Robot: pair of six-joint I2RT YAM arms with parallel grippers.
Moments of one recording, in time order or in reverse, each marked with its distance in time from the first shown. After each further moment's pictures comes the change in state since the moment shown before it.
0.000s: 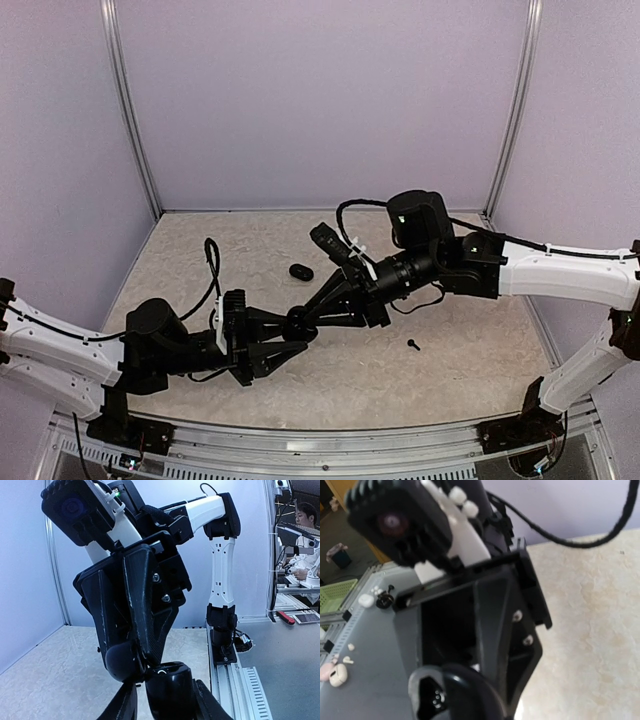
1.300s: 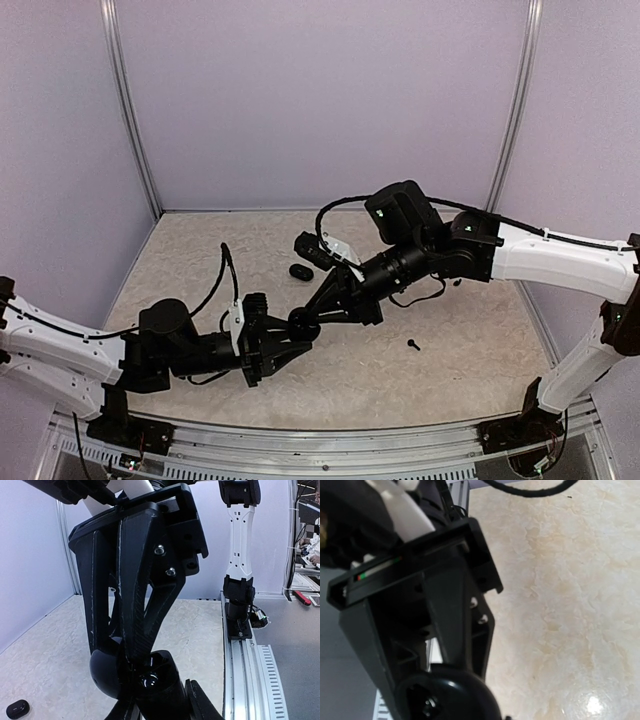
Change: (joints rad) left arm -0.006 0.009 0.033 -0.173 -0.098 0.013; right arm 0.032 0.069 0.194 -0.371 0.234 -0.188
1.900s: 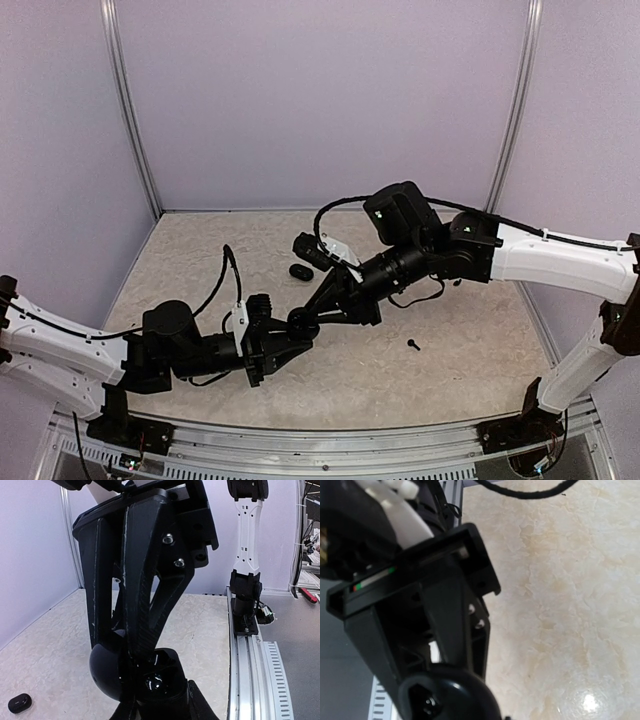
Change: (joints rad) left arm -0.002 0.019 0.001 -0.003 -0.037 -0.005; right arm 0.008 0.004 0.001 0.000 0.028 0.001
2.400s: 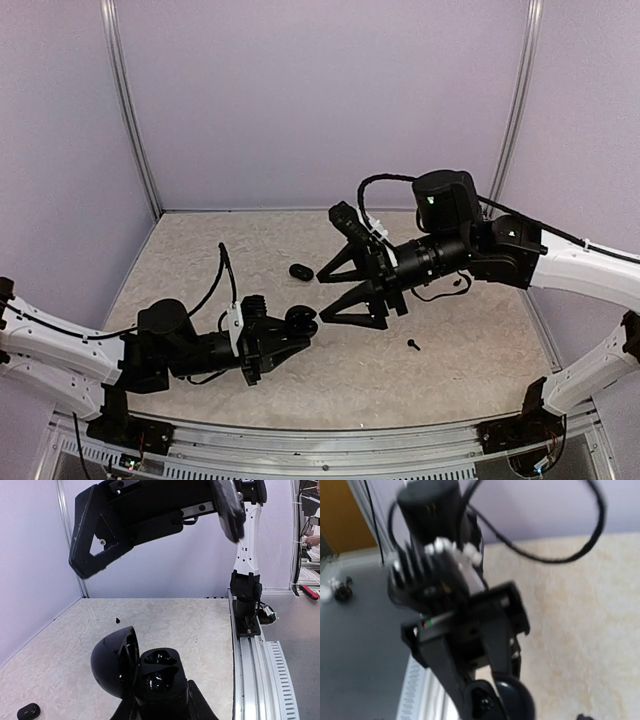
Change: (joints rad) left arm 0.000 -0.022 -0.004 0.007 0.013 0.059; right arm -0.016 -0.156 -0.093 0.142 -0.058 0.068
